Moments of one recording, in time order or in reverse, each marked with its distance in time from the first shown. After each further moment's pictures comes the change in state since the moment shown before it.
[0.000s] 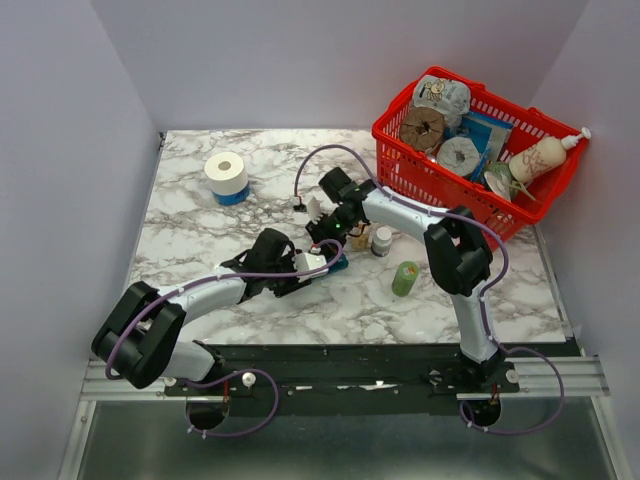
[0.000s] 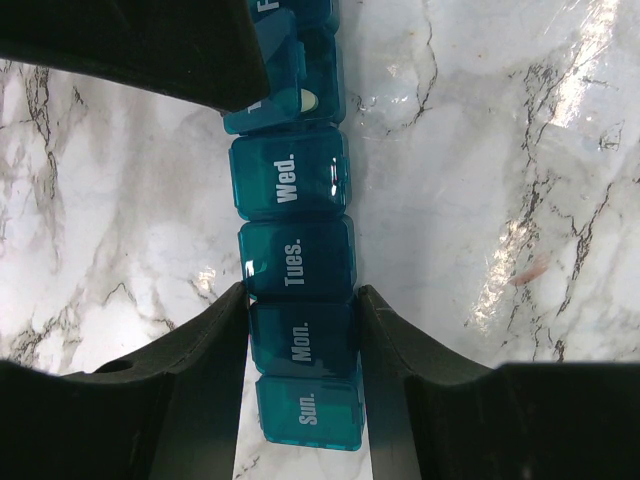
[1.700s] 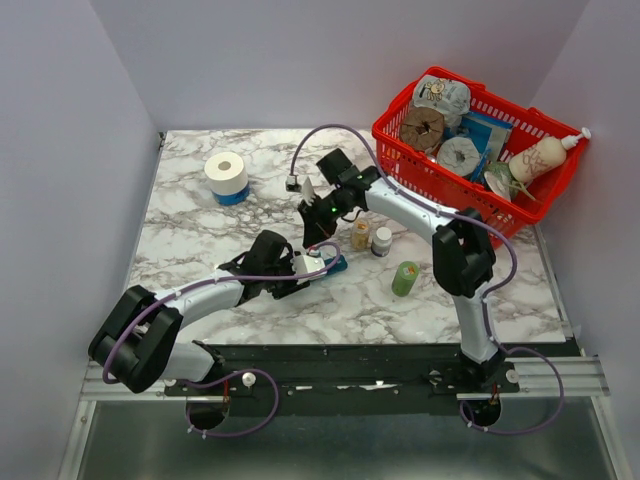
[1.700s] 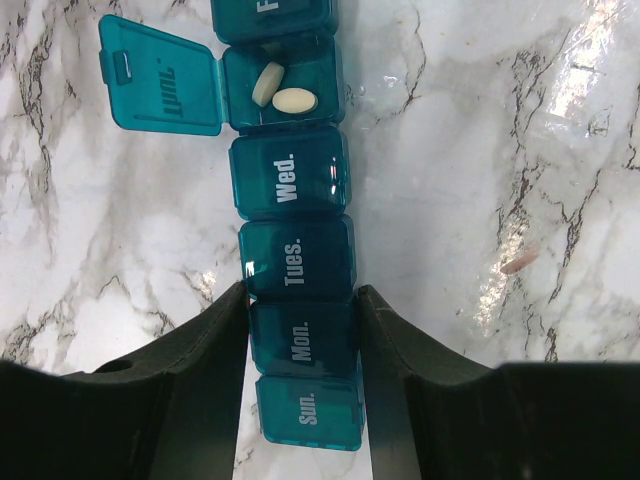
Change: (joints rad) left arm 0.000 -0.026 -0.022 0.000 0.008 0.009; right arm 0.000 -0.032 0.112 0.019 -0.097 0.011
